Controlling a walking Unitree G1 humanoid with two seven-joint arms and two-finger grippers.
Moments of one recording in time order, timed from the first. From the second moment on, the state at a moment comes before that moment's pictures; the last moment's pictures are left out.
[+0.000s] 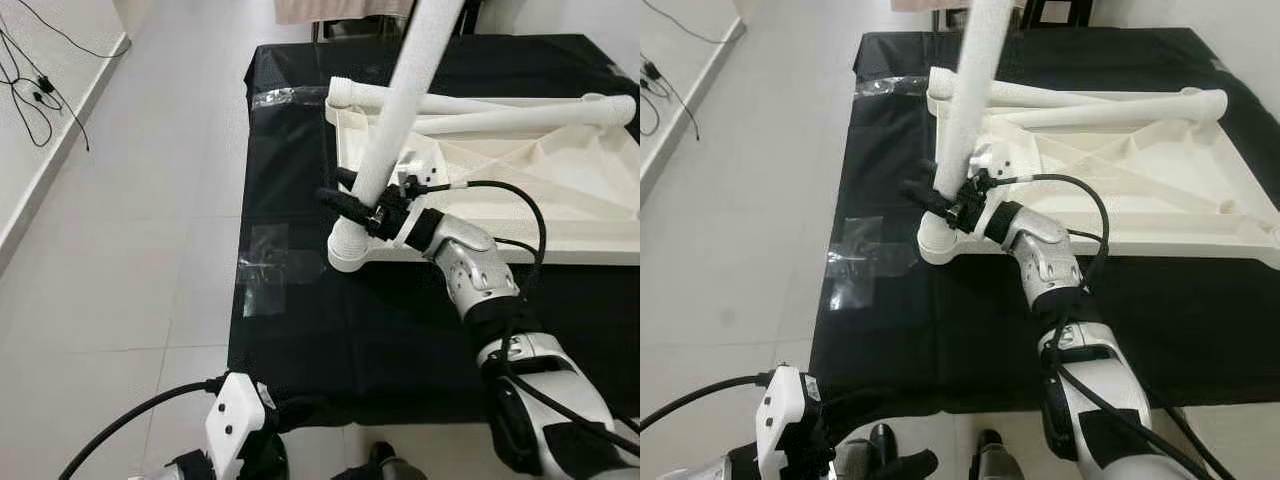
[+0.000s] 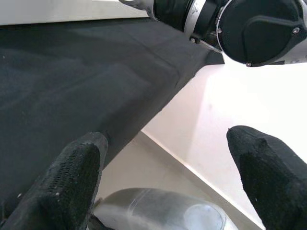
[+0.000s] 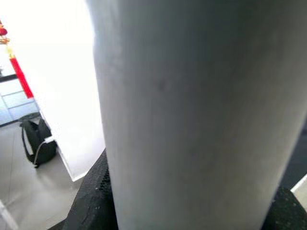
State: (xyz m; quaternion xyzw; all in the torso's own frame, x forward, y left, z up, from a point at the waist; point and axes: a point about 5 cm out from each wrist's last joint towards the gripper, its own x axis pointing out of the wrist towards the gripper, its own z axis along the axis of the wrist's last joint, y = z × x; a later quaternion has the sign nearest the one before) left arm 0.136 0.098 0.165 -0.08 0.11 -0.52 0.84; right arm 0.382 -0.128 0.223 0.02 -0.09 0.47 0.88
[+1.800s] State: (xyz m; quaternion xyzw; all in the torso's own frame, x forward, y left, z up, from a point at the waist) left arm 0.139 0.098 0.167 -0.08 0.10 -0.52 0.84; right arm 0.370 -0.102 0.255 -0.17 -0.11 0.62 0.76
